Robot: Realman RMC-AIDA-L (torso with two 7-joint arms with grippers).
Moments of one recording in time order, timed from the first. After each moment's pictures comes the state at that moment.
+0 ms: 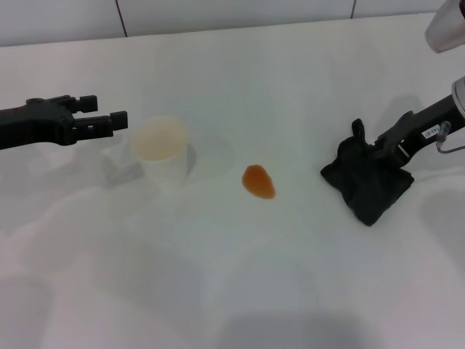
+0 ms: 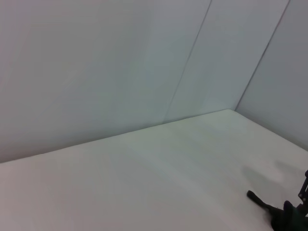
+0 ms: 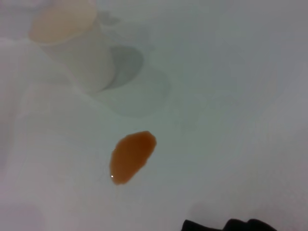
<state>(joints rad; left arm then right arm) -0.90 -2.02 2.85 -0.60 -0.27 1.60 -1.43 1.08 2.01 -2.83 0.70 -0.30 -1.53 1.49</state>
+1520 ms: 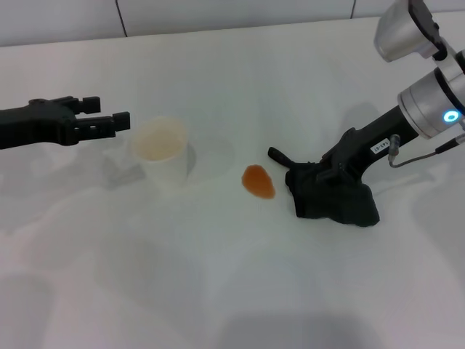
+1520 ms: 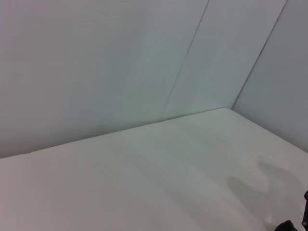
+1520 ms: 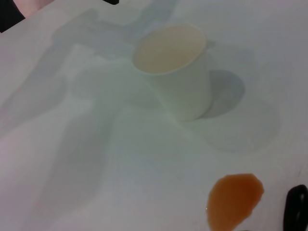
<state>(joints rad) -0.91 -2.02 2.85 -0.60 -0.26 1.61 -1.45 1.12 2.02 -2.82 0.53 -0.30 -1.56 1.50</state>
